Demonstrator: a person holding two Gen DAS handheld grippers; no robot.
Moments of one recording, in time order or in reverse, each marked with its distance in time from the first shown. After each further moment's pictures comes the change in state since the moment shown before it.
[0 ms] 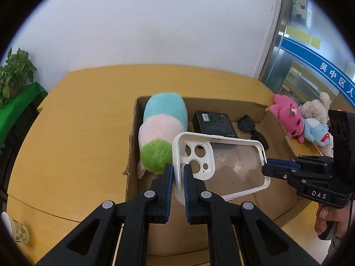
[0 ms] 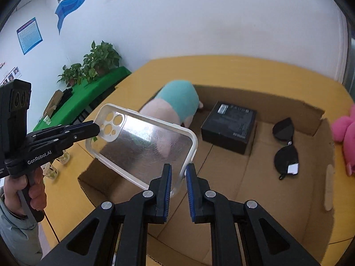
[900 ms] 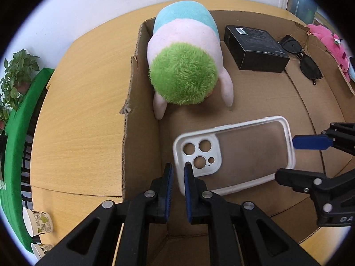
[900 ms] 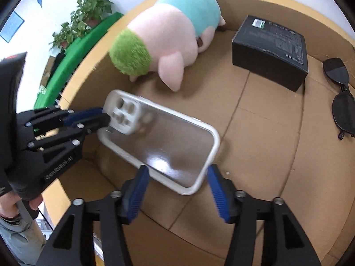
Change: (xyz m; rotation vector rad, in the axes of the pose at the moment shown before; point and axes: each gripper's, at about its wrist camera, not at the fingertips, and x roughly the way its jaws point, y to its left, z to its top) left arm 0.070 0.001 -0.040 0.151 0.372 0.265; right arm 0.098 0.013 -0.033 0.047 0.360 0.064
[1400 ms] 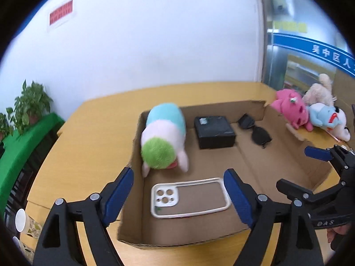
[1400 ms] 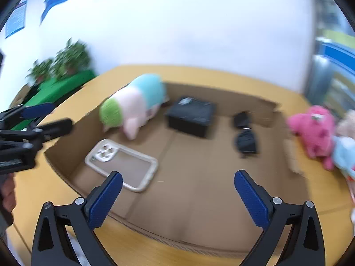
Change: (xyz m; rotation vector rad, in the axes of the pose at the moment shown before) left arm -0.122 -0.038 -0.048 -0.047 -0.586 -0.080; right arm -0.115 0.012 -0.089 -0.024 -0.541 -0.425
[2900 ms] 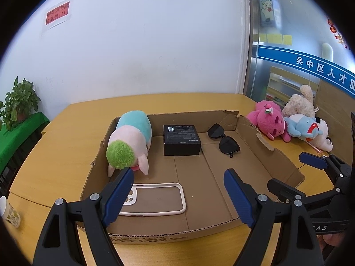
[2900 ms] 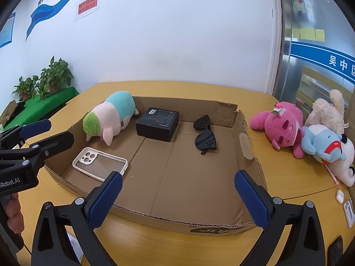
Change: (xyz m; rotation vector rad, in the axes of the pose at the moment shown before) left arm -0.013 -0.043 -0.005 -0.056 -0.057 -0.095; right arm -0.050 -0.036 -0.019 0.066 -0.076 -0.091
